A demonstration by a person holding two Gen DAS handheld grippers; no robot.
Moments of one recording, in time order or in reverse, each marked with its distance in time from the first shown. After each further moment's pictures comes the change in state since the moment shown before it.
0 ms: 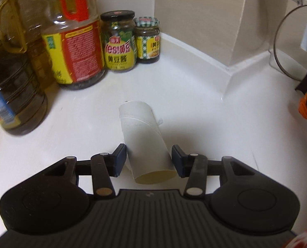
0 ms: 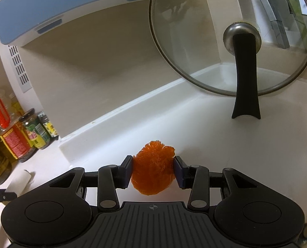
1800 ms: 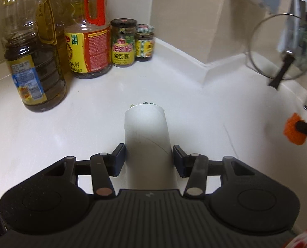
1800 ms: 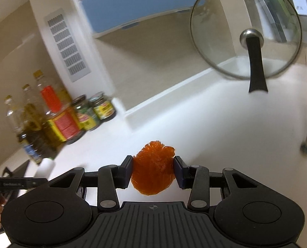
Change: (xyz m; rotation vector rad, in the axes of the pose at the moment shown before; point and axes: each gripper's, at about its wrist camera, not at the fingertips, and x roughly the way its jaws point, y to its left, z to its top) left arm -0.093 0.029 -0.047 -0.001 -0.024 -0.112; right arm -0.116 0.092 -0.069 0.043 0.012 0.094
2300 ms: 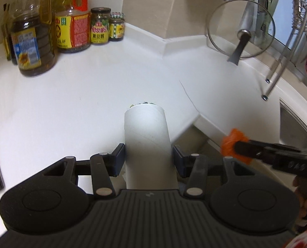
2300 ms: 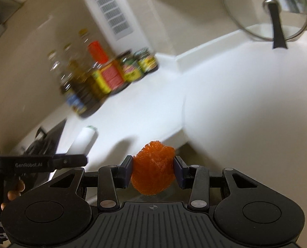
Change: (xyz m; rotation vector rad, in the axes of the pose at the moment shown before) left arm -0.083 -0.016 -0.093 0.030 0.032 -0.140; right arm -0.055 0.084 -0.108 -0.019 0.148 0.122
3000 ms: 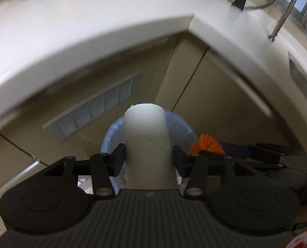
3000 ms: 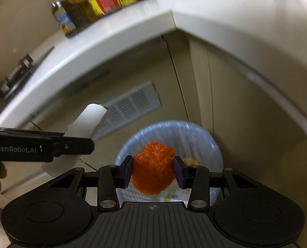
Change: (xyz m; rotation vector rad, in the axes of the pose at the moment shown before) left arm 0.052 -0.037 -0.141 -0.057 0.207 0.037; right arm 0.033 -0.030 -0.140 -0.063 0.258 -0.079
